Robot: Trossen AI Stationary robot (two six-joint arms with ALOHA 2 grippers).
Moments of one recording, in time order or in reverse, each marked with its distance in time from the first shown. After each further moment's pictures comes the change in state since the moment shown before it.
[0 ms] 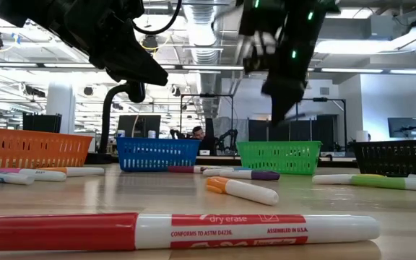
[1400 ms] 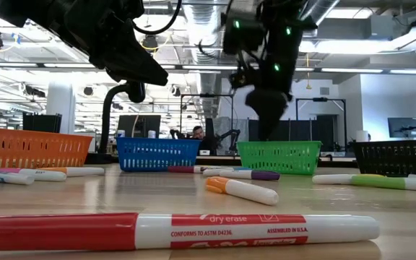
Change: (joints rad) left arm 0.000 0.000 0.000 0.000 0.000 0.000; right arm -0.067 0.115 0.076 0.025 -0.148 -0.014
